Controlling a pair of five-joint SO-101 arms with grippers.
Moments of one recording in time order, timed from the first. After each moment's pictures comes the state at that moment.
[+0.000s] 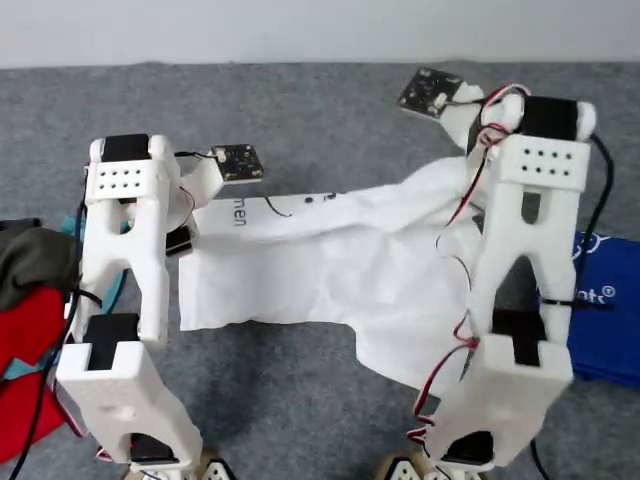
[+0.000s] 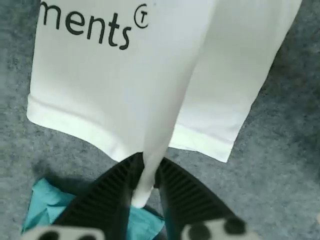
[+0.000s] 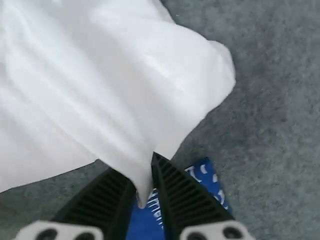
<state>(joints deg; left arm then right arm) -7.4 17.9 -10.2 98.2 -60.7 4.7 16.2 -35.7 100.5 62.8</state>
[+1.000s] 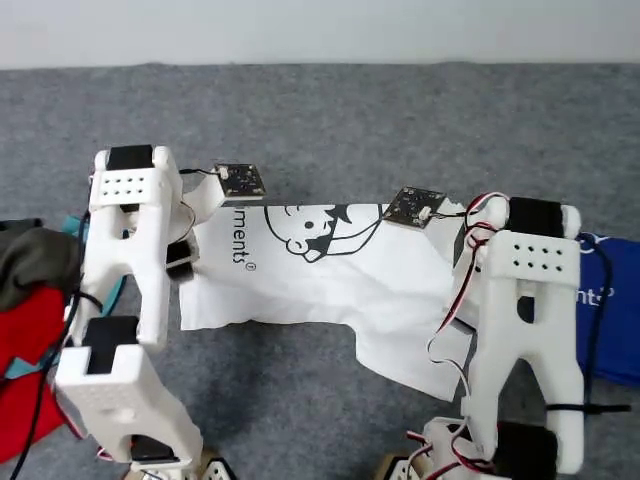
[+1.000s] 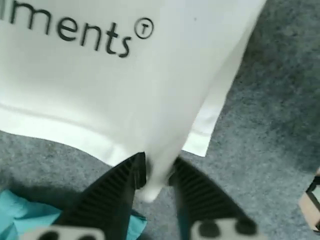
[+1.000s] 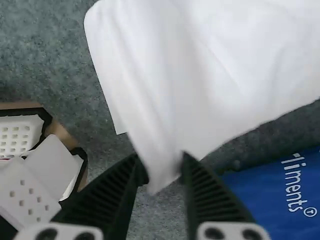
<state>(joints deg) -8.1 15.7 -2.9 98.8 -62.8 4.8 -18.3 18.2 100.5 61.8</state>
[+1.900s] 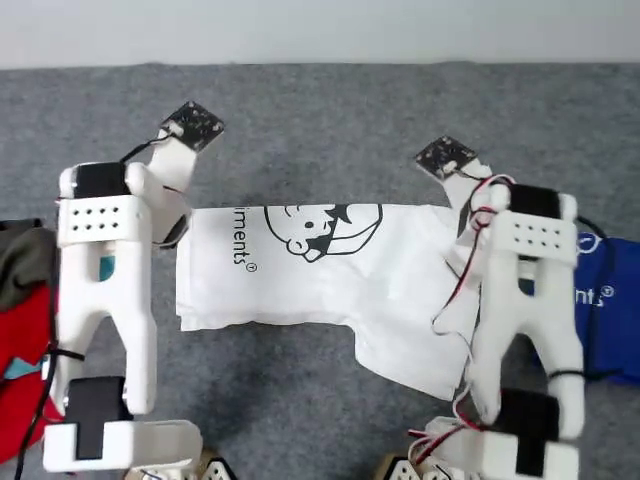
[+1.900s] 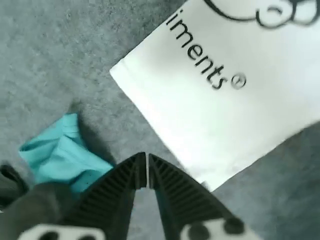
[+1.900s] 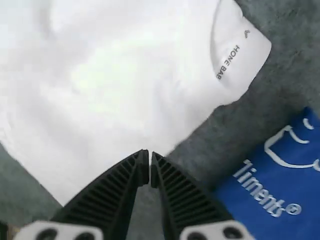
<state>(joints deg) -7.6 -3.9 5.8 86.7 -27.4 6.0 -7.6 15.8 78.9 41.0</state>
